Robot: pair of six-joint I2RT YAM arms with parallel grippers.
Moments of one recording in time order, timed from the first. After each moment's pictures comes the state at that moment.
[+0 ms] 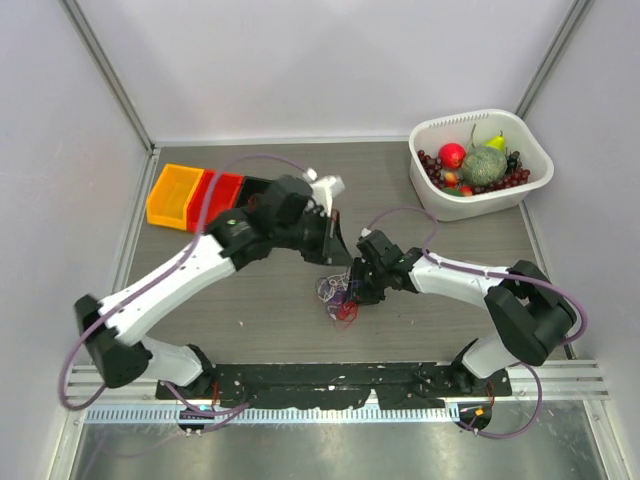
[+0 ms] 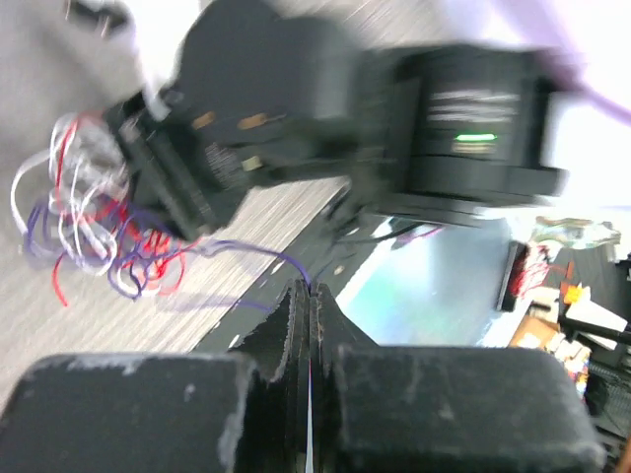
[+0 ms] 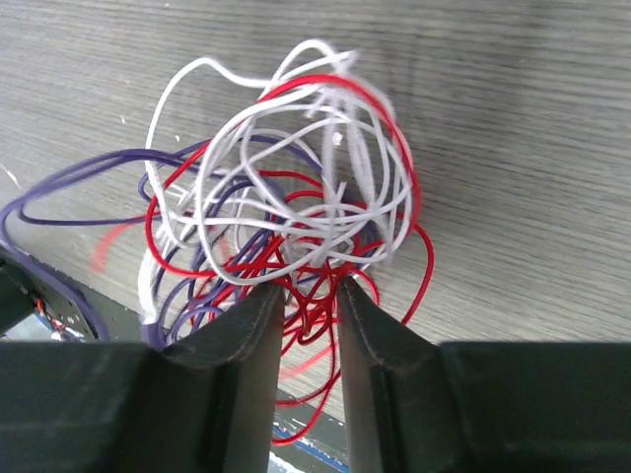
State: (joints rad) left arm -0.88 1.41 1.37 -0.69 0.34 -0.64; right arm 0.73 1.50 0.77 -0.32 -0.22 0.81
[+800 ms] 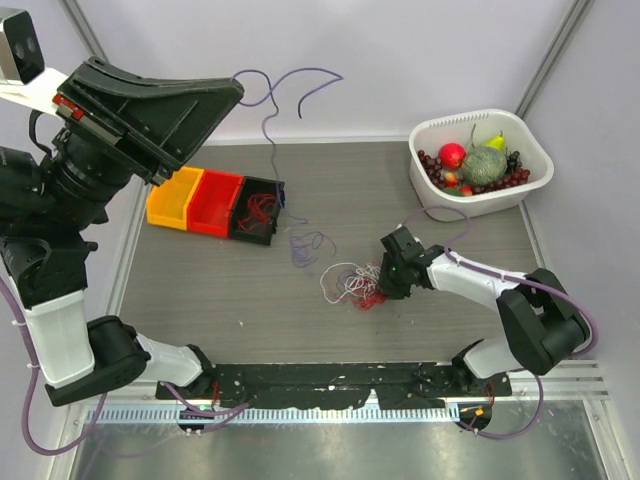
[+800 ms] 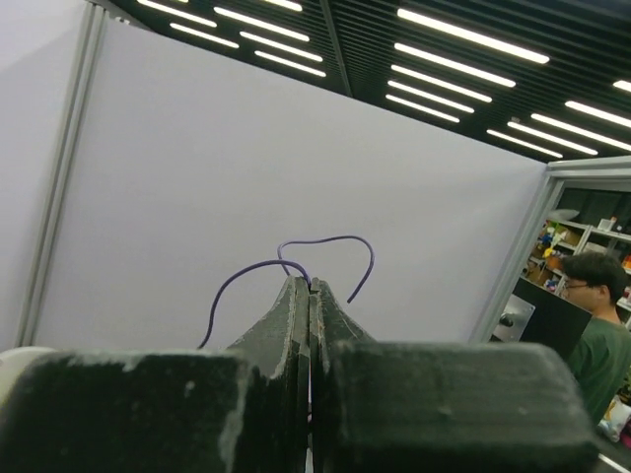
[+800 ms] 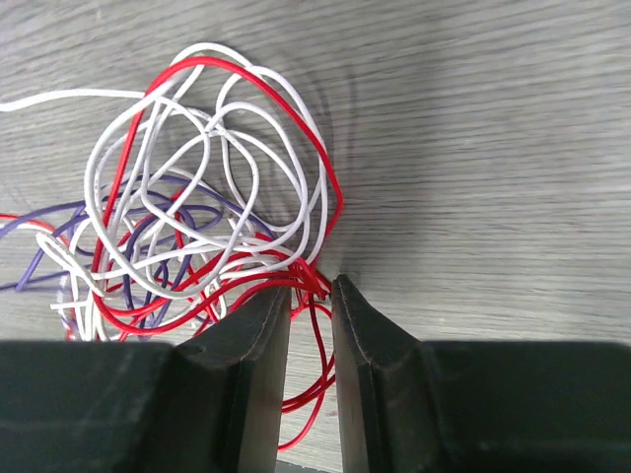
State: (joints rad) left arm -0.88 1.37 2.50 -0.47 0.25 -0.60; right arm 0.57 1.44 0.71 -0.41 -0.04 0.81
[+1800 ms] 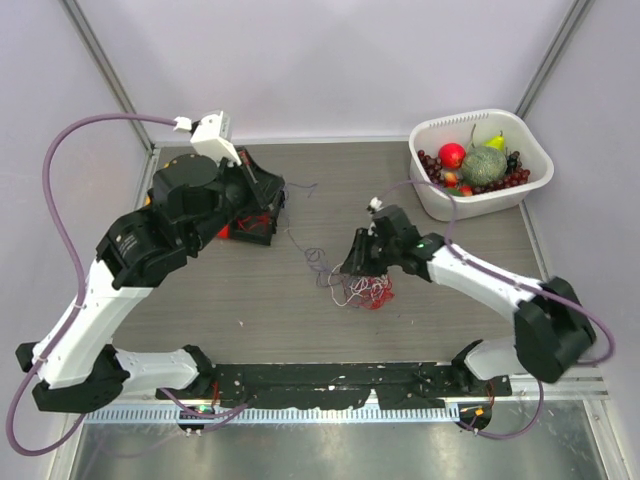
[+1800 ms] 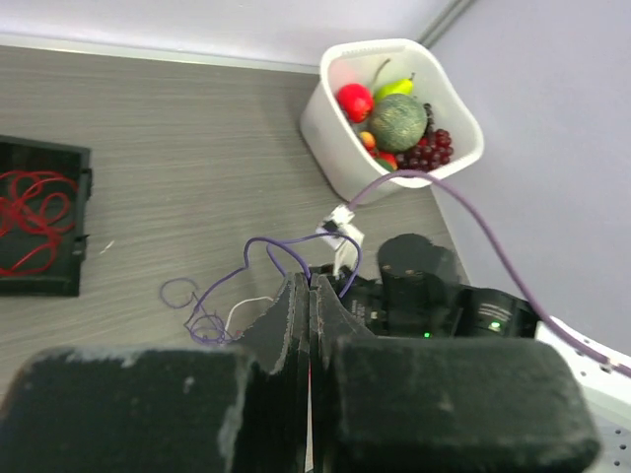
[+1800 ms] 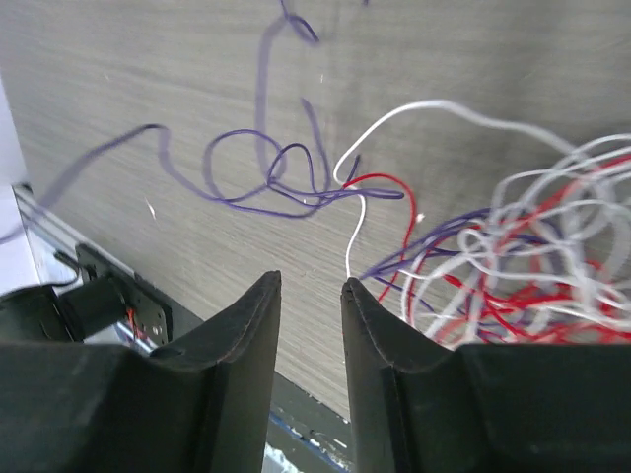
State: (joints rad) left arm -0.88 1.20 1.80 -0.83 -0.37 -0.60; right arm 0.62 1.30 0.88 -0.36 -0.21 0.71
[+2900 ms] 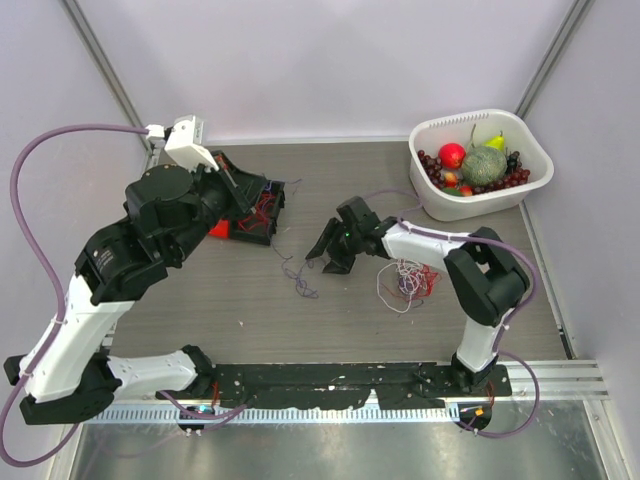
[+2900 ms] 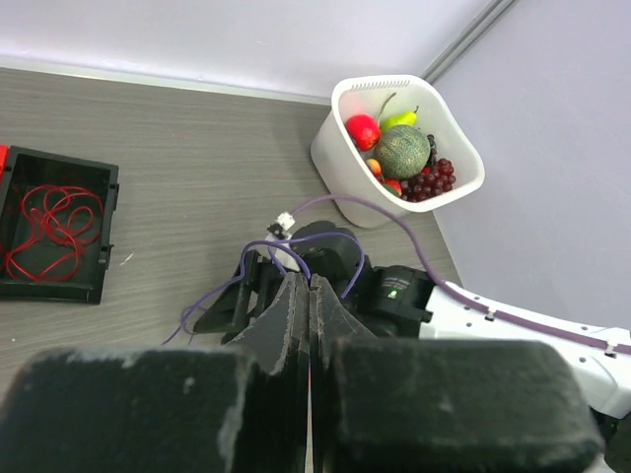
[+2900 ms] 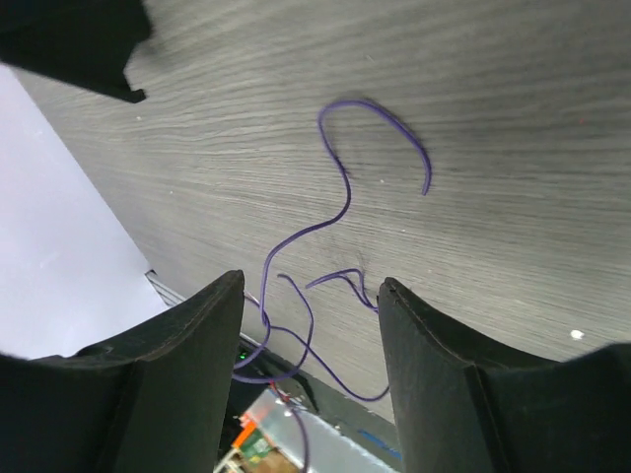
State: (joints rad) left arm -0.88 1.10 1.75 -0.82 -0.45 -0.59; right arm 0.67 1.76 1.11 -0.23 -0.29 1.11
